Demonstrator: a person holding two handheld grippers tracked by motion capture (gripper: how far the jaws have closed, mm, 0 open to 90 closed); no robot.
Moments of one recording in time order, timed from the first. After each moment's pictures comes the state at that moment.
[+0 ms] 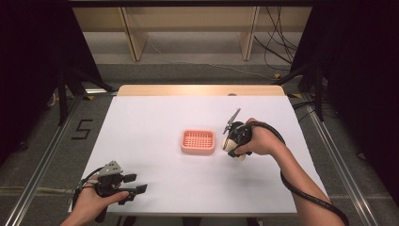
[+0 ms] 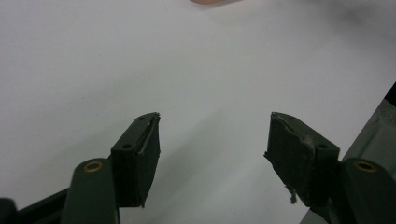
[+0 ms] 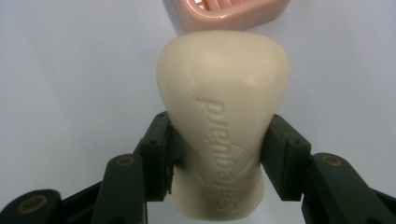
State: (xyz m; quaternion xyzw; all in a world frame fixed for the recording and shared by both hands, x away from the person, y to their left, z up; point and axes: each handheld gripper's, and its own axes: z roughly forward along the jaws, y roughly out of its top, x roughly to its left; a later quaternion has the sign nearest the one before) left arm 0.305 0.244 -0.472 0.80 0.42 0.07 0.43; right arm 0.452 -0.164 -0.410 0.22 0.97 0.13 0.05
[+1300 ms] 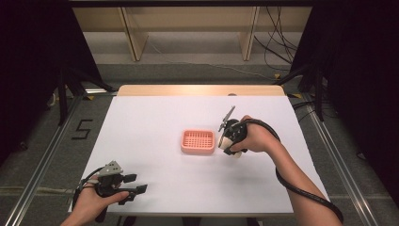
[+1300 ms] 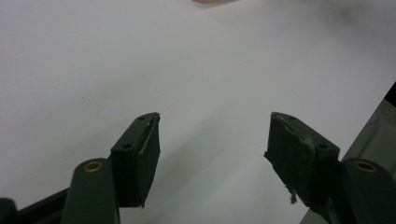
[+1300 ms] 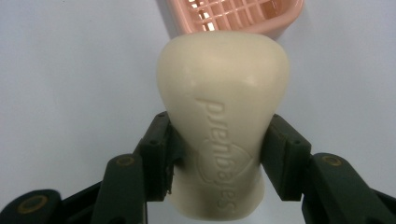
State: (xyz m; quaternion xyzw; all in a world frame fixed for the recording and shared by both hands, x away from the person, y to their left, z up) left arm 0.305 0.244 -0.472 0.80 0.42 0.07 0.43; right arm 0.459 -0.150 -0.406 0.21 0.97 0.13 0.05
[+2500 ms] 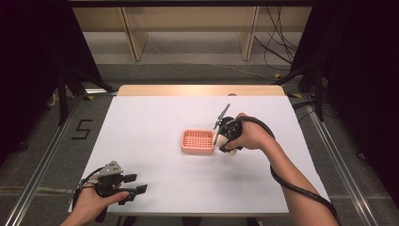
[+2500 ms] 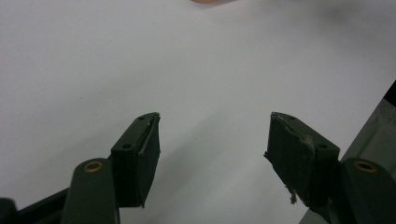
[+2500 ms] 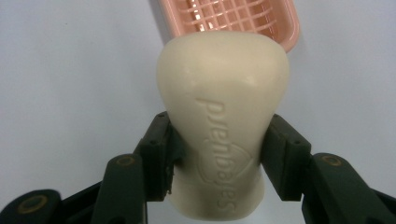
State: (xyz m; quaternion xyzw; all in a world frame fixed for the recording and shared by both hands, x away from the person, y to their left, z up) left arm 0.305 0.244 -0.472 0.80 0.41 0.07 0.43; right arm 0.465 -0.136 -0.403 0.20 0.97 0.14 0.05
